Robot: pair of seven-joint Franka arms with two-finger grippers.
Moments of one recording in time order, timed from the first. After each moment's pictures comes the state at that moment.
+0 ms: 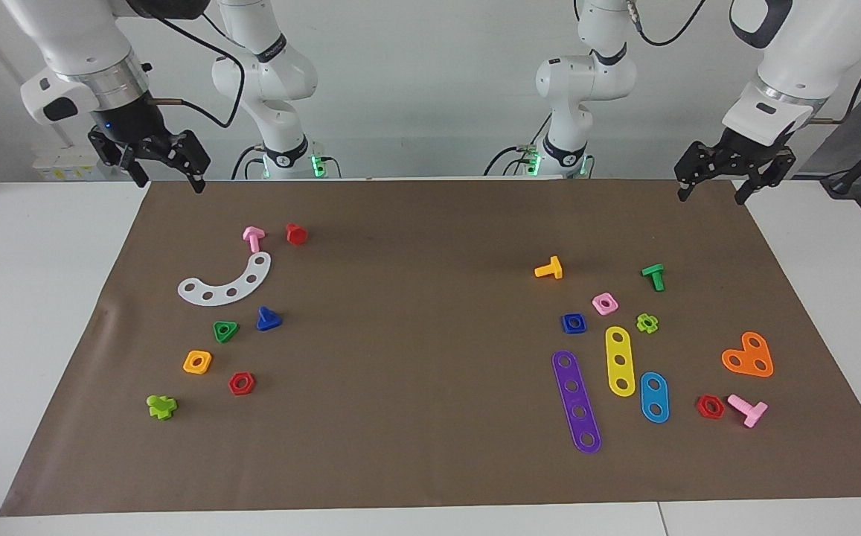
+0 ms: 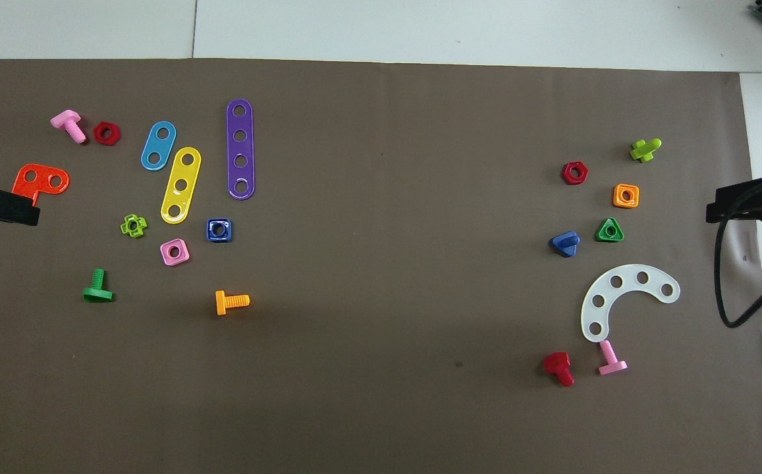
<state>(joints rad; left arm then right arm) -0.05 -0.02 0.03 -1.57 0.01 1.57 0.16 -0.04 -0.04 0.00 -1.56 0.01 1.51 0.14</state>
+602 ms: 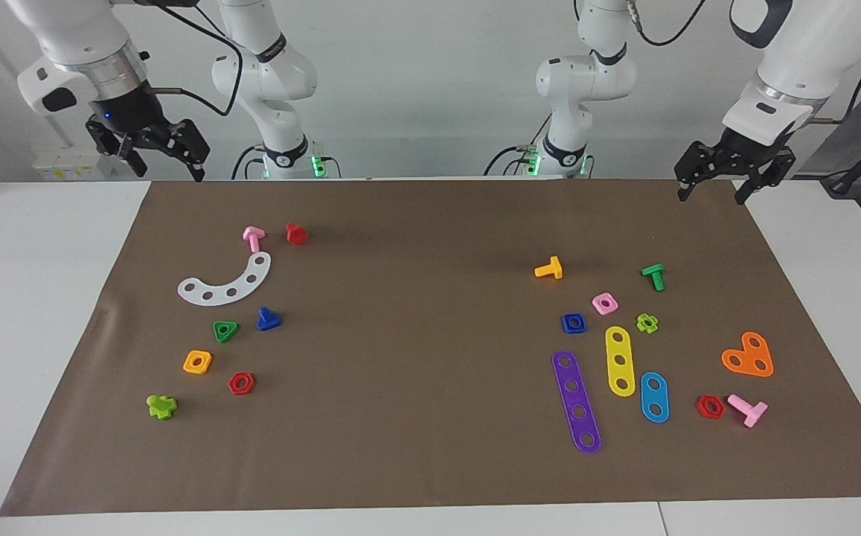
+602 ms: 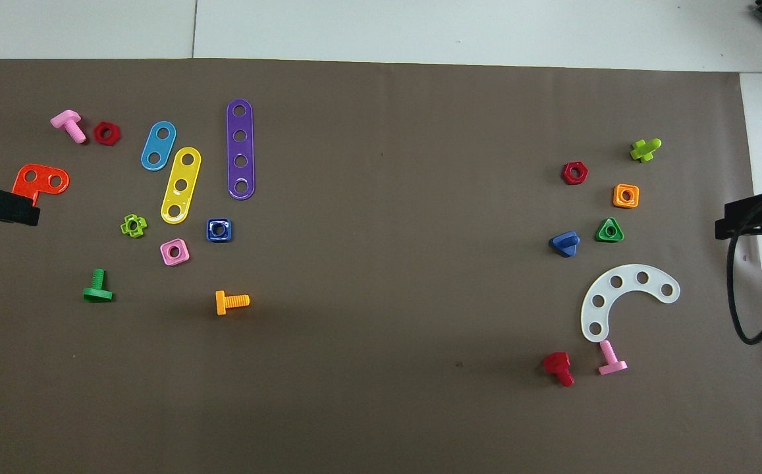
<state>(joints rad) -0.05 -0.02 0.03 -1.57 0.01 1.57 0.16 -0.04 -0.04 0.01 -1.51 0.00 1.43 0.12</state>
